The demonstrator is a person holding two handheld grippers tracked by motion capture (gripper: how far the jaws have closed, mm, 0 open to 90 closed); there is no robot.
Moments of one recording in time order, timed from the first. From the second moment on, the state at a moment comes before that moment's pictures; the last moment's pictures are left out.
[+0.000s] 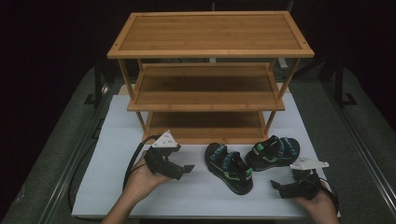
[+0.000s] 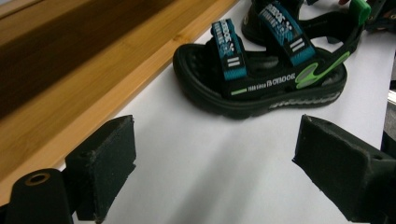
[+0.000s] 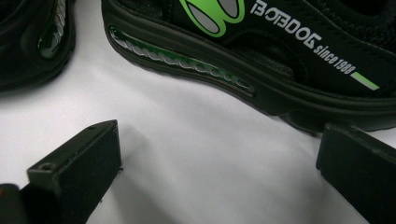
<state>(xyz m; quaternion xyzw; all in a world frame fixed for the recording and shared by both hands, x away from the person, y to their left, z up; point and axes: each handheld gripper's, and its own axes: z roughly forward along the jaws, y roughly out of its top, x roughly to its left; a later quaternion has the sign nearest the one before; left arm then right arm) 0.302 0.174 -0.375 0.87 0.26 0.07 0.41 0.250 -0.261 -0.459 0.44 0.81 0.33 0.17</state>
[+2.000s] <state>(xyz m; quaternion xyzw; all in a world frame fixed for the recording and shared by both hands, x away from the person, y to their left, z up) 0.328 0.043 -0.389 0.90 0.21 0.00 0.38 0.250 -0.261 -0.459 0.44 0.81 0.34 0.17</state>
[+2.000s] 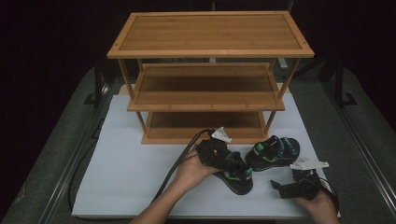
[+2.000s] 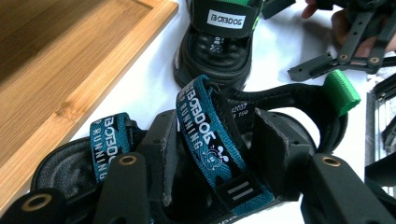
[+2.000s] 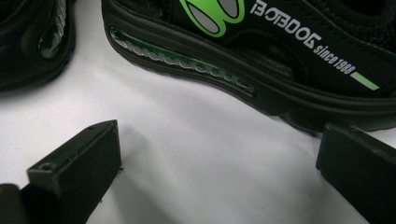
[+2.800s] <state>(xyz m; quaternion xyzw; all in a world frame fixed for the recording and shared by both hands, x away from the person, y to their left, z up) 0.323 0.047 -0.377 0.91 0.17 0.02 0.37 0.250 -0.261 -0.459 0.44 0.81 0.34 0.17</state>
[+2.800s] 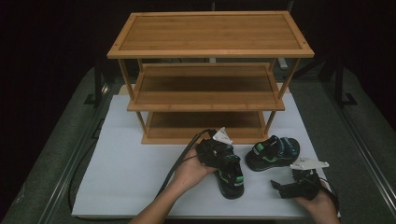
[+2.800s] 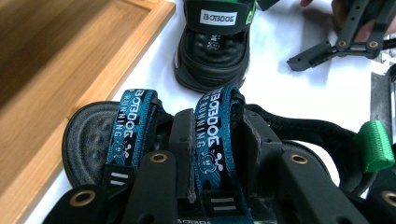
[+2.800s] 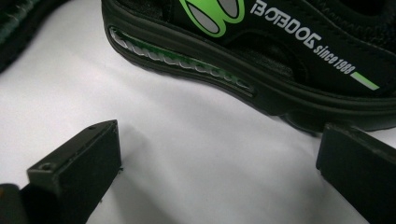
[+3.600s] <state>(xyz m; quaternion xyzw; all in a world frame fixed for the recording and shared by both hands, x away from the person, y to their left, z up) 0.327 0.123 -0.361 0.93 0.13 -0.02 0.35 0.250 -0.261 -0.460 0.44 0.81 0.34 0.17</state>
